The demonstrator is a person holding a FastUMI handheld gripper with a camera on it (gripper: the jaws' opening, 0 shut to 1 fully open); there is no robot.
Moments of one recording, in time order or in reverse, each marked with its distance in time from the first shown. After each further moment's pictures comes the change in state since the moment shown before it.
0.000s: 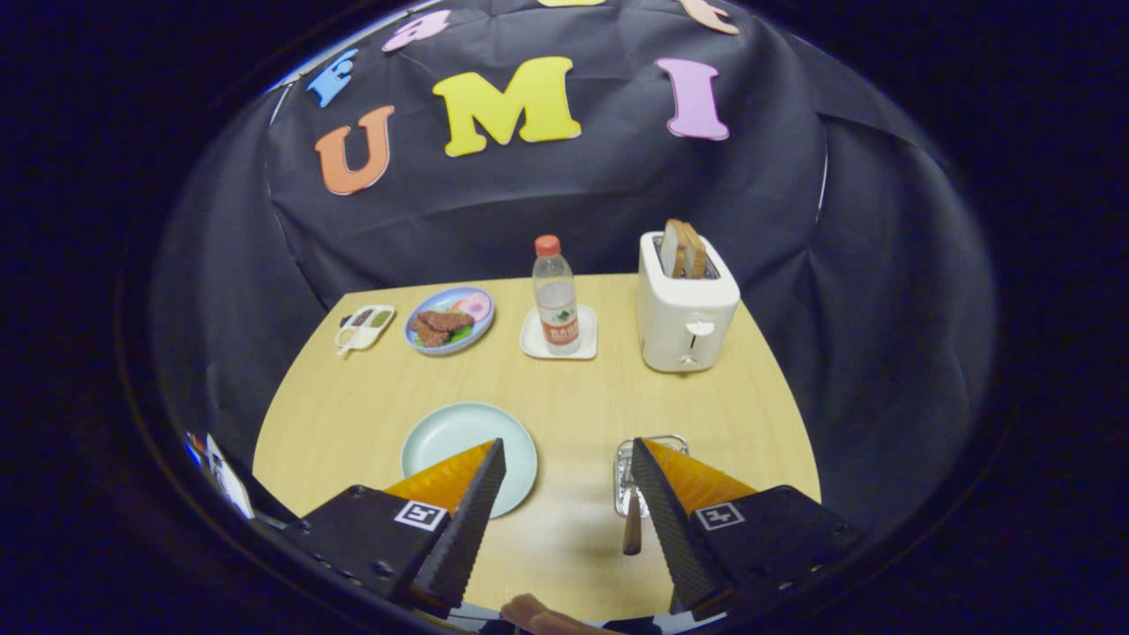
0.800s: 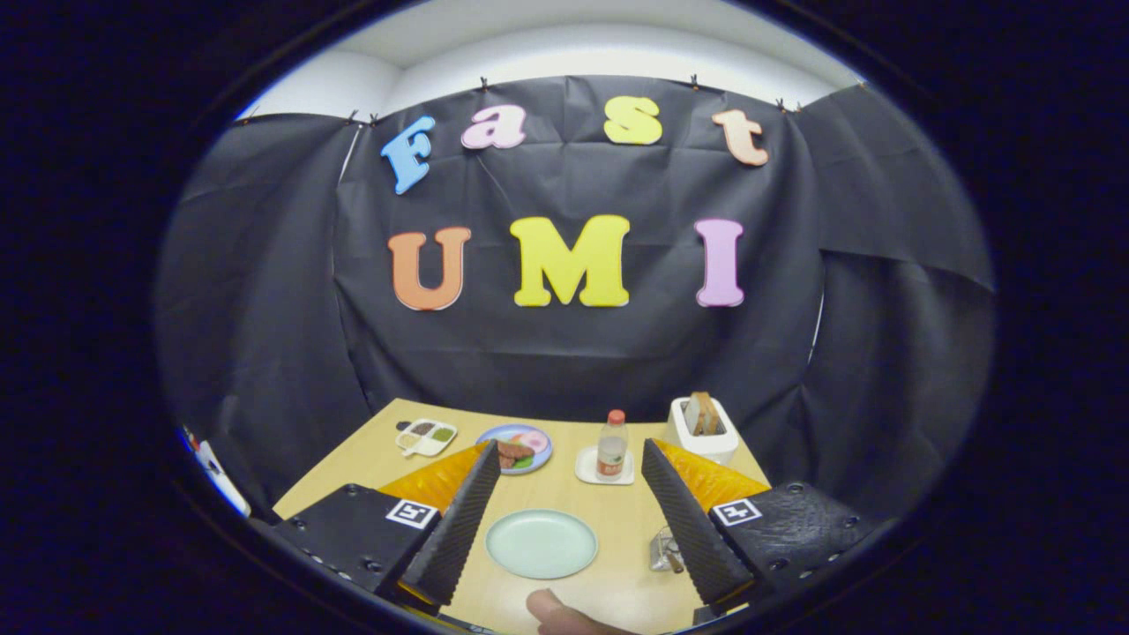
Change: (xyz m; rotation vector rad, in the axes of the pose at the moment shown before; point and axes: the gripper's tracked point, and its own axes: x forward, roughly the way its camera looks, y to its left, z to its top) arm -0.172 0.100 0.106 -0.070 -0.491 0.036
